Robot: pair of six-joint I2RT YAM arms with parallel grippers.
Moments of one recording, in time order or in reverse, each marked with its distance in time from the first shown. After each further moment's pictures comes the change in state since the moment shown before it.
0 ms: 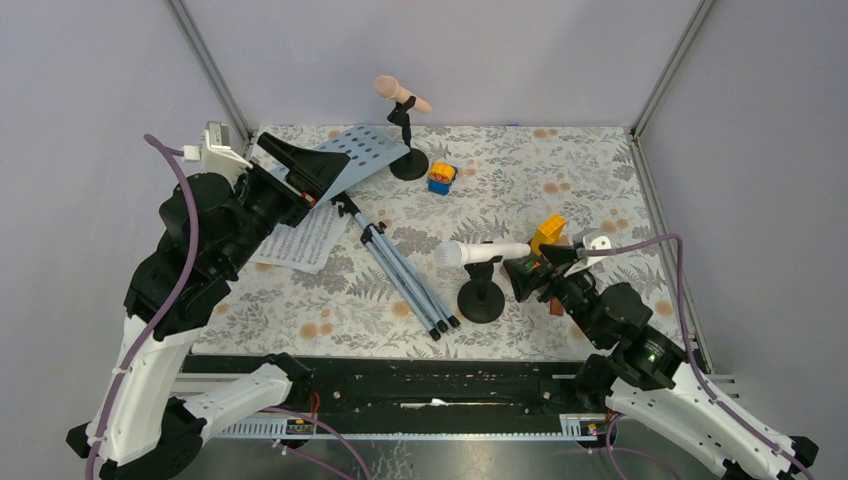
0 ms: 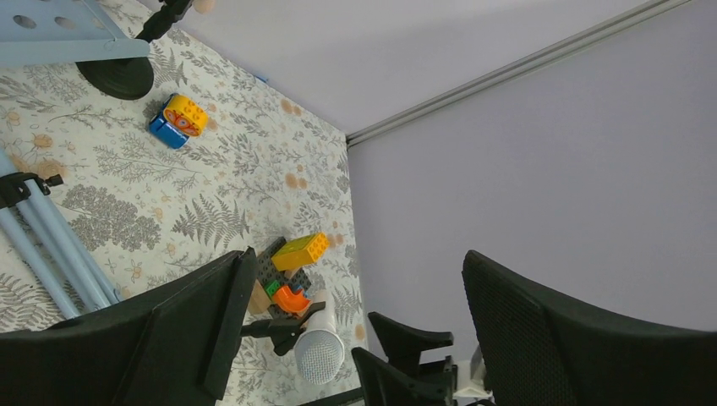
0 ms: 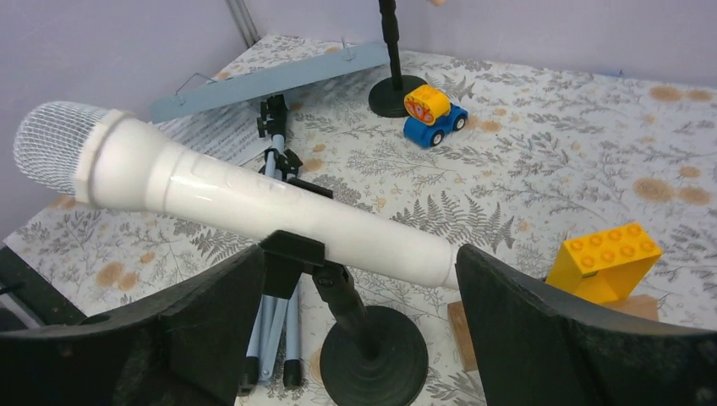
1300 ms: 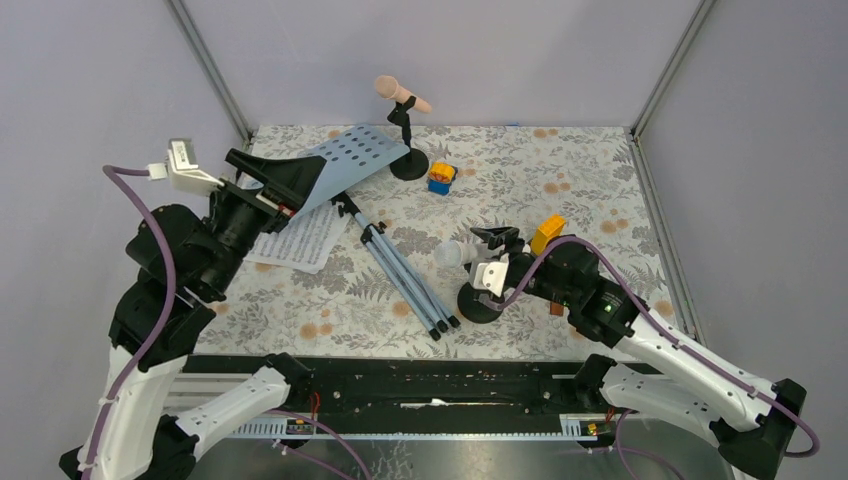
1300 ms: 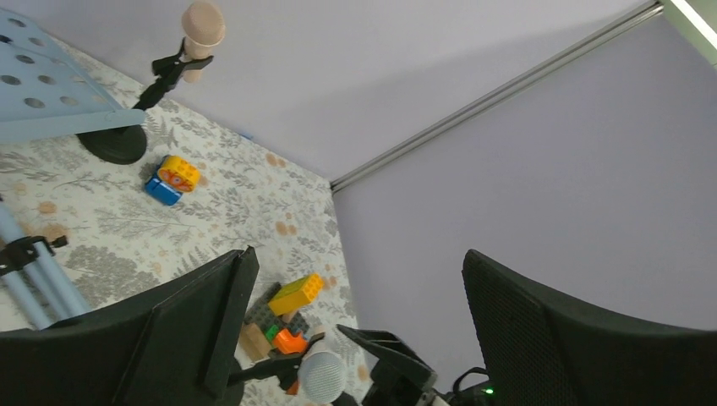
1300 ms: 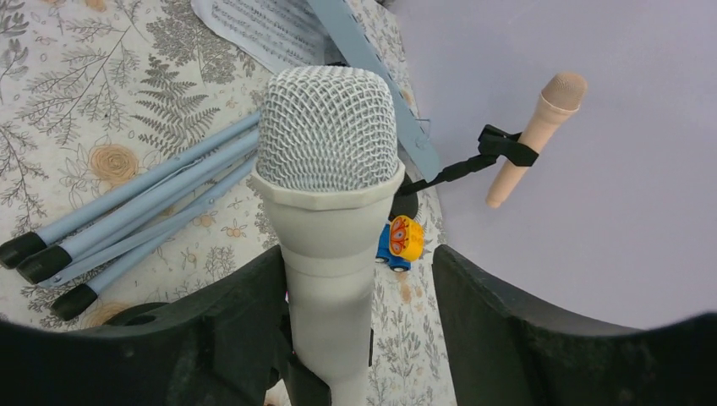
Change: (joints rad) left arm 0.000 -0.128 -0.091 0.123 -0.051 0.067; right arm 0.000 0.444 0.268 -0.011 -0.558 -1.080
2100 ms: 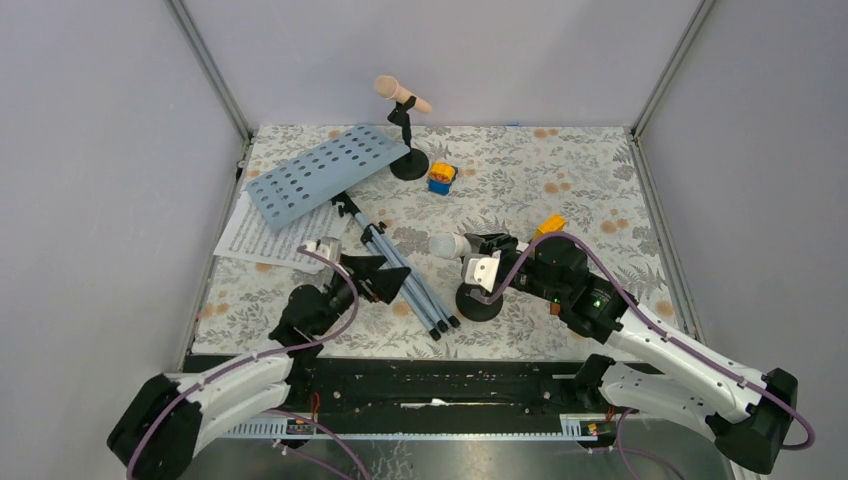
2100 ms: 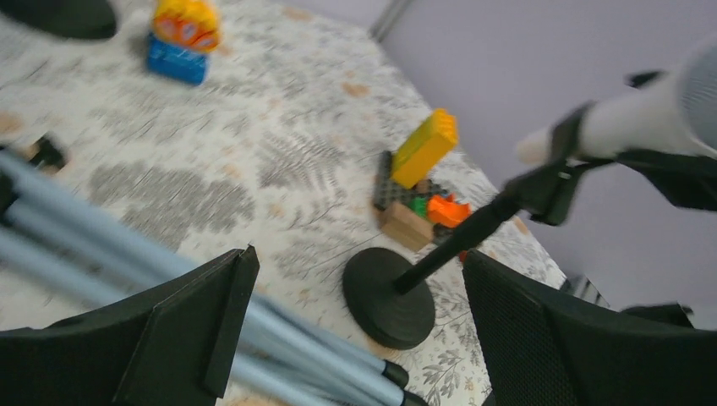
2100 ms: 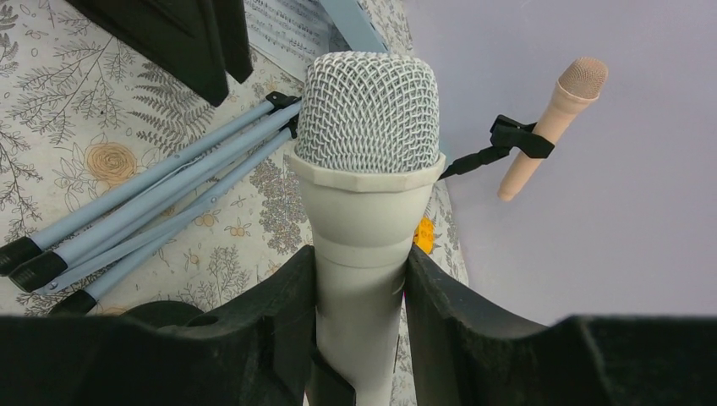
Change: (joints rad) left arm -0.034 -0.053 -1.395 1.328 0.288 0.325; right arm 0.002 0.056 -0.013 0.060 0.029 0.013
